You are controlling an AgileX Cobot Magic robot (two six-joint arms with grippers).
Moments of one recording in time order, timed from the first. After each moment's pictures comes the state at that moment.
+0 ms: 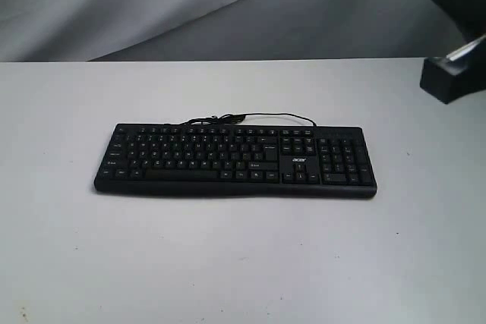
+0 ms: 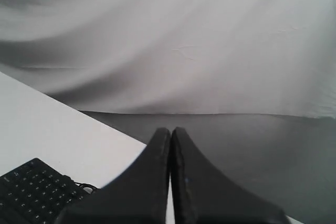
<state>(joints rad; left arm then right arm) 0.15 0.00 0.00 0.07 0.29 -0.12 0.52 0.85 -0.64 0.58 -0.09 -0.78</state>
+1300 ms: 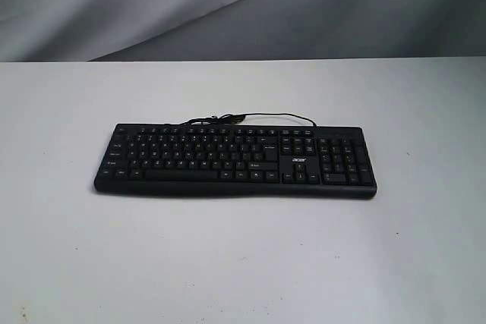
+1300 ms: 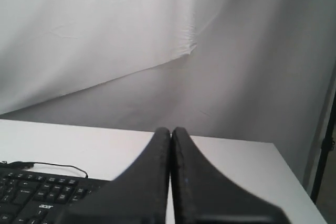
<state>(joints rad) 0.15 0.00 0.00 0.07 0.29 -0.12 -0.01 0.04 -0.21 0.16 0.24 -0.23</state>
